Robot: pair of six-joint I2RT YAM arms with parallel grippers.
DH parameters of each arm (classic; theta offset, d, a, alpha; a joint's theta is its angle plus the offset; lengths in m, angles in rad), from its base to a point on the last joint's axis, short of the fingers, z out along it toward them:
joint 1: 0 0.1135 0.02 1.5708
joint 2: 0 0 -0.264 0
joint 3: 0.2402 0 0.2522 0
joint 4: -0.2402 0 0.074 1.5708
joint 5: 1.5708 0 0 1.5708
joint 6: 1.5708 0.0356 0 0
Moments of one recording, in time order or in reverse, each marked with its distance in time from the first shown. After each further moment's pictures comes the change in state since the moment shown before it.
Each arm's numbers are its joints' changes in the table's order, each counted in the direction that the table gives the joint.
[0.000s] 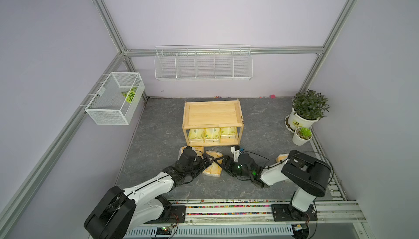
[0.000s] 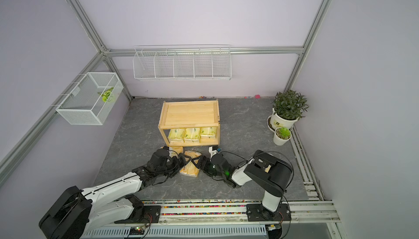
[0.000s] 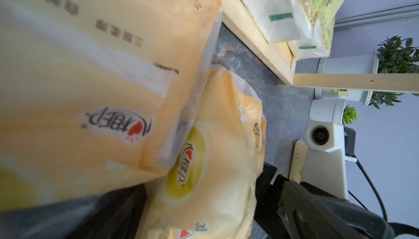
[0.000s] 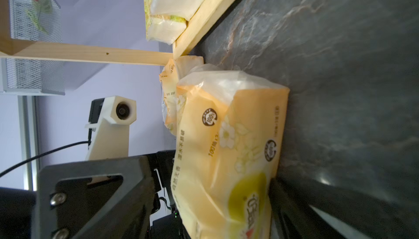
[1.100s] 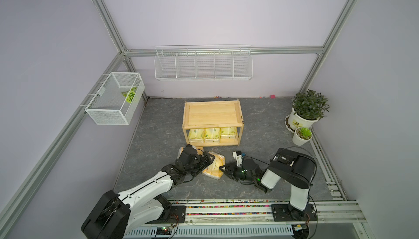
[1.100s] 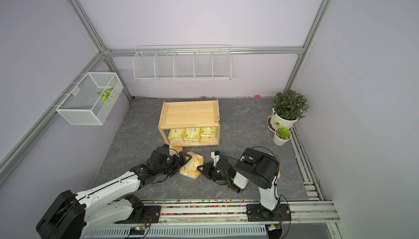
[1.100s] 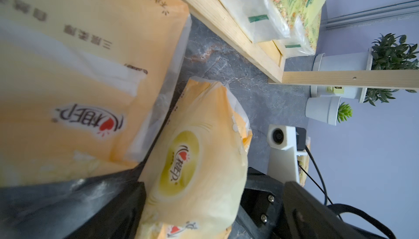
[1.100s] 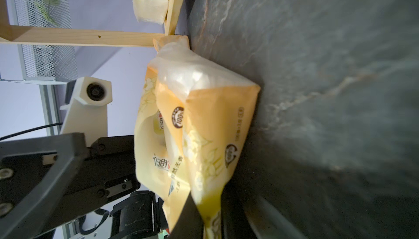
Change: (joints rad) left arm -0.015 0.061 0.074 -0.129 -0.001 0.002; right arm -0.014 -0.096 -0.122 0.241 -0.092 0.062
